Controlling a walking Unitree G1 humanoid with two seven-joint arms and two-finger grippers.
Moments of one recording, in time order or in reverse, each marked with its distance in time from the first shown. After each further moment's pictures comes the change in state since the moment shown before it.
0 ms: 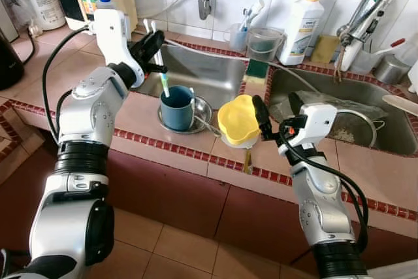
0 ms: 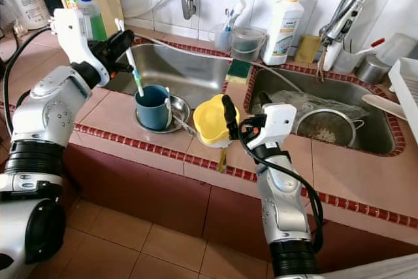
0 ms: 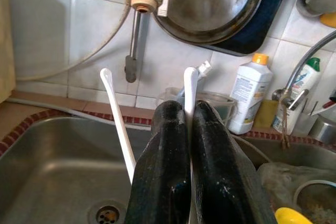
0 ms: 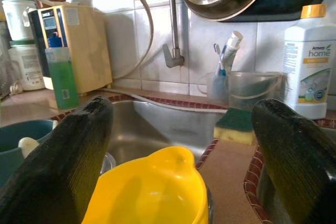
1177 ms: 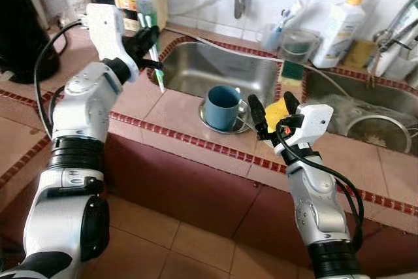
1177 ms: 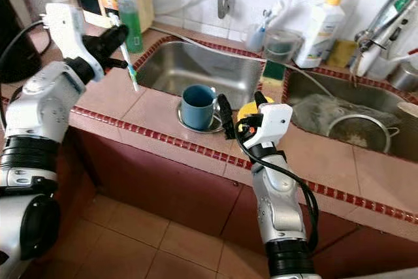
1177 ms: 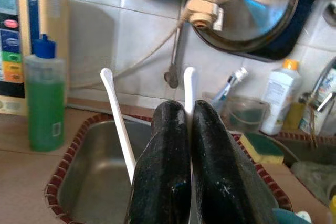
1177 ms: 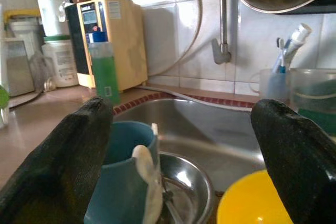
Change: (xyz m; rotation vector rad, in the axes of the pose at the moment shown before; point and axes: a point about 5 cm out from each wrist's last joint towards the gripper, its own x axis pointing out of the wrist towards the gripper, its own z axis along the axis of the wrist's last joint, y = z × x) left arm 0.002 0.001 0.007 0.052 -0.016 -0.022; right arm 0.002 0.006 -0.001 0.027 -0.007 0.009
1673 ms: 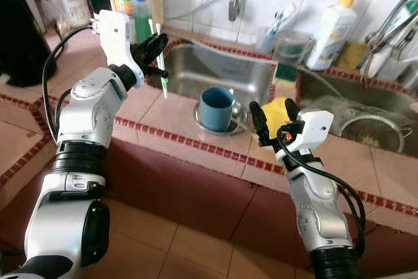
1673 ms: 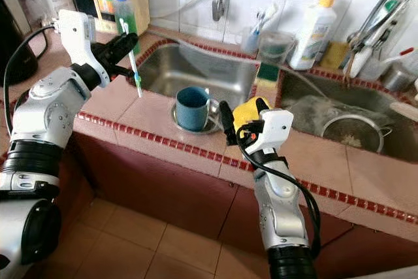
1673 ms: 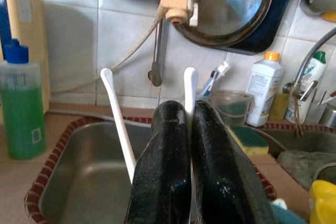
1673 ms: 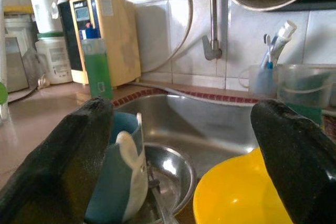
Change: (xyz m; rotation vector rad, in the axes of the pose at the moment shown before) left arm -0.002 -0.005 -0.009 0.024 0.017 -0.049; right arm -0.009 -0.004 -0.007 0.000 0.031 -0.012
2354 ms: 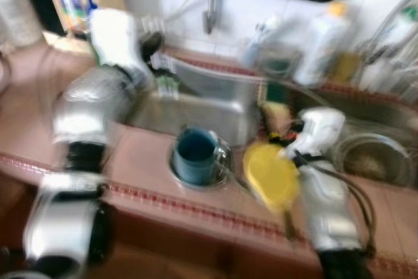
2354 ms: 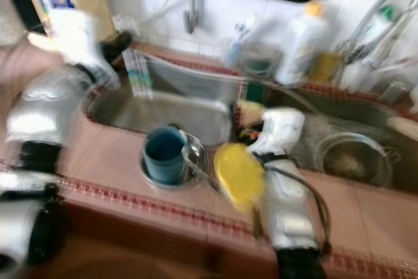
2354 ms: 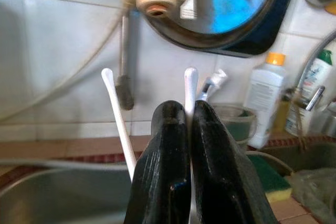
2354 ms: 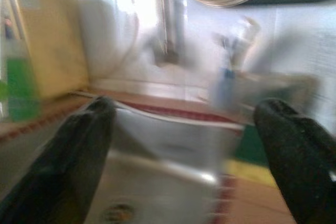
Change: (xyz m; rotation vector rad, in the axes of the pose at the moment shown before) left arm 0.008 -0.018 -0.008 -0.010 0.007 -0.070; right arm -0.006 -0.013 -0.001 -0.020 0.021 -0.037
